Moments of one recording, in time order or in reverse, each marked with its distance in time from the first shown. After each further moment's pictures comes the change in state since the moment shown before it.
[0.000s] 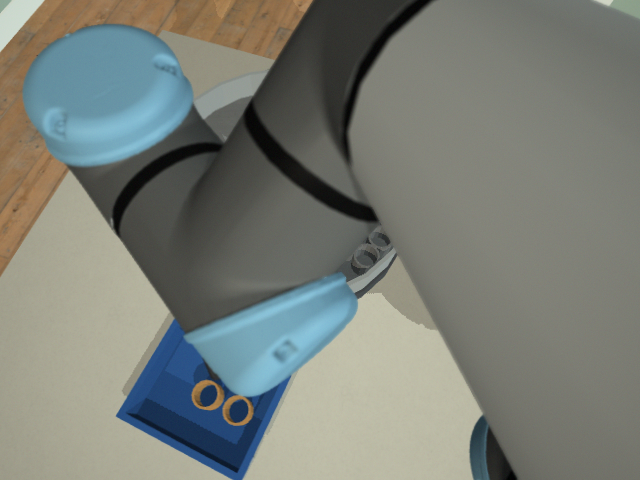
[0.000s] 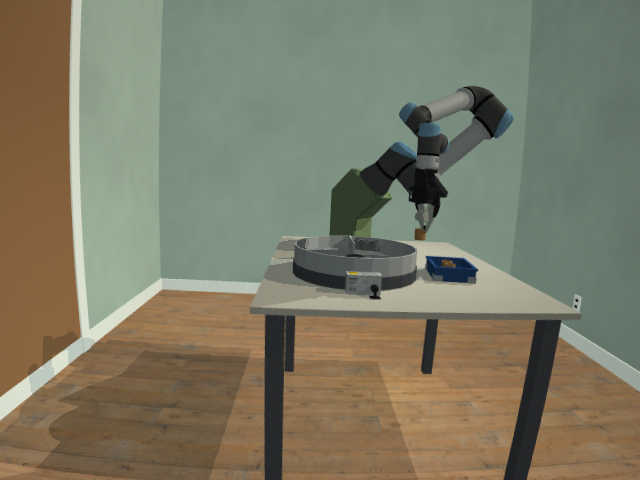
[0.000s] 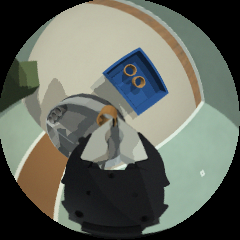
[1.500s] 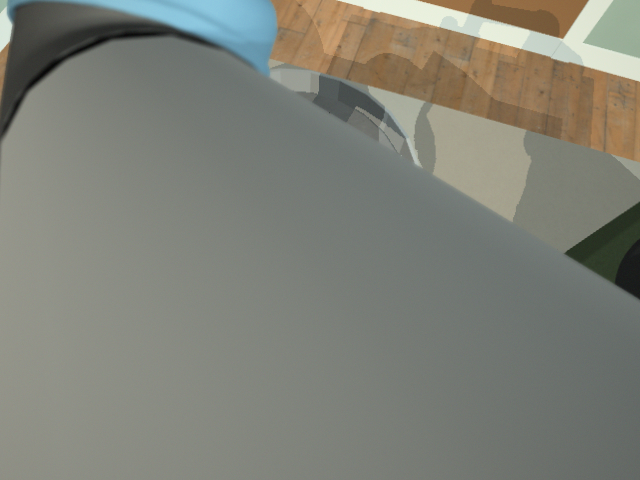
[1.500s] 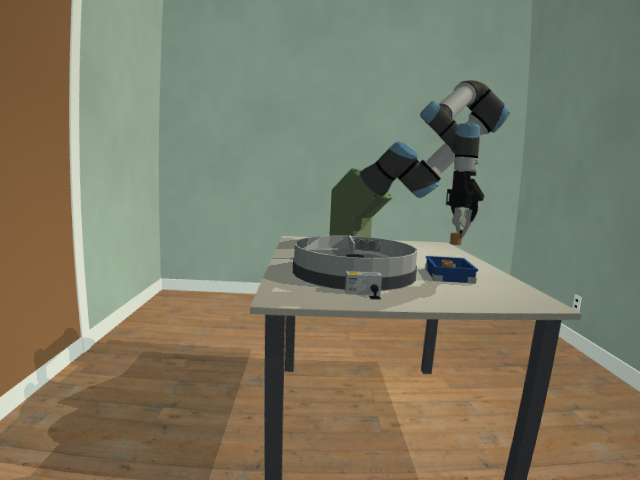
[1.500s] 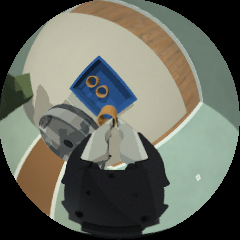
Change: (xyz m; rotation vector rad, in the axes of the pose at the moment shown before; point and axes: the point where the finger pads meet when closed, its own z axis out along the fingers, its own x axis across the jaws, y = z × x) arm 0.124 -0.030 0.002 -0.004 -0.007 0.003
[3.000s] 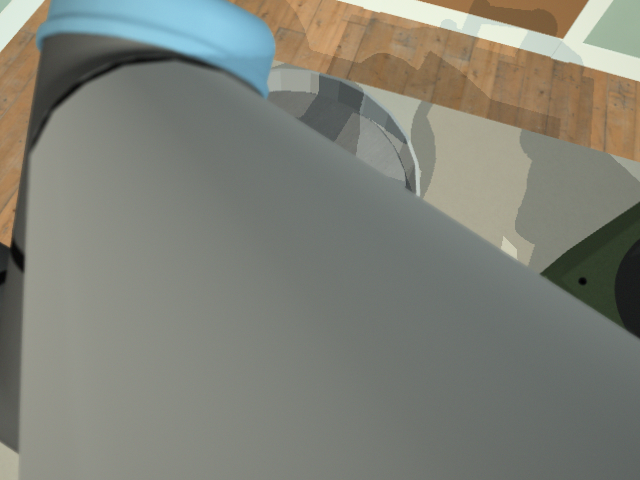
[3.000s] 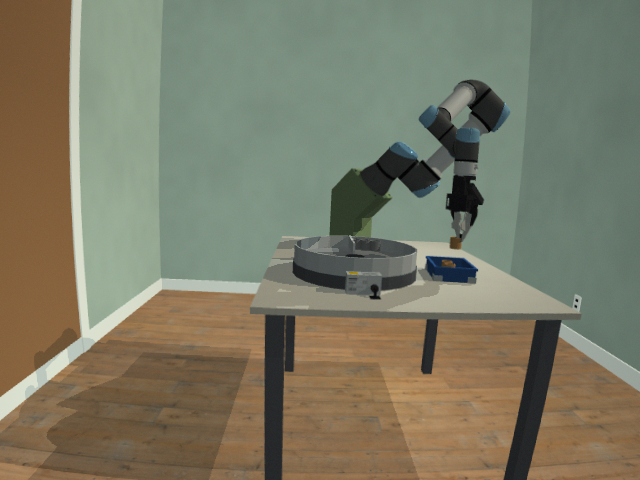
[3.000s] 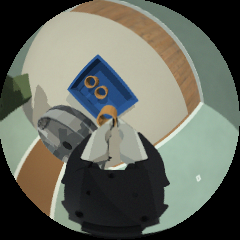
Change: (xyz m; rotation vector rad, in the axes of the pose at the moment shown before) arm 0.000 -0.001 0.014 0.002 0.000 0.000
